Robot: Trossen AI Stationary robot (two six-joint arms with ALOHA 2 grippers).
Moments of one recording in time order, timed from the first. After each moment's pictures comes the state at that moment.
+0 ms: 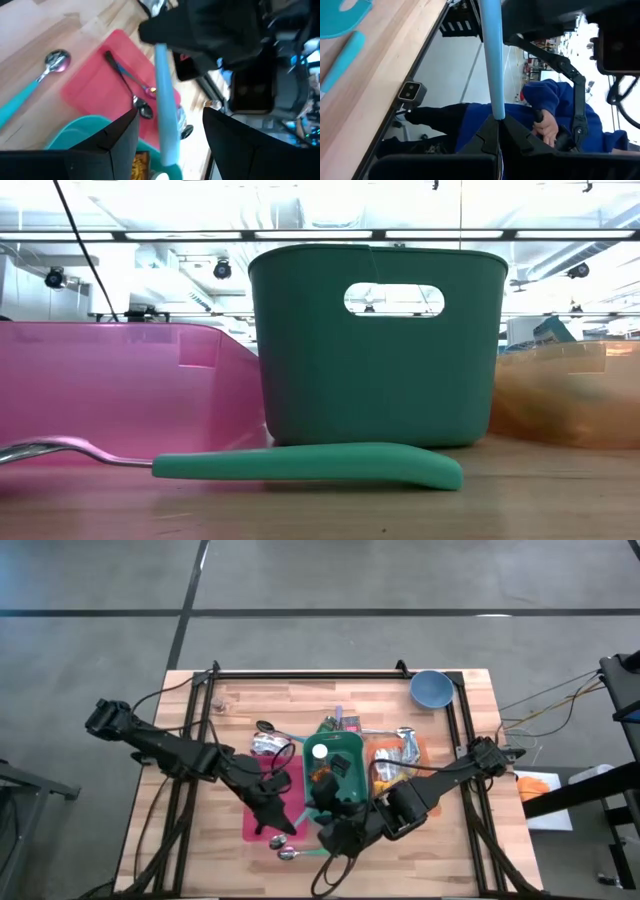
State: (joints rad) left arm -0.36 1.33 1.04 -0.09 0.35 -1.39; right arm 0.52 2.00 2.14 -0.94 0.55 -0.50
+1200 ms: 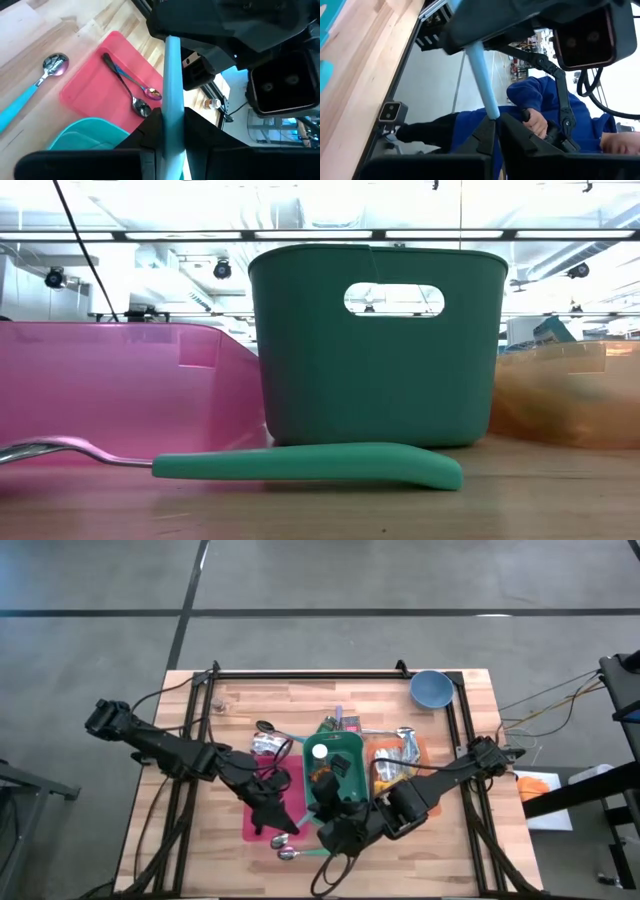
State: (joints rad) left arm -0.36 1.33 1.05 0.02 0.33 -1.29; right arm 0.51 2.01 2.14 -0.94 0.56 -0.47
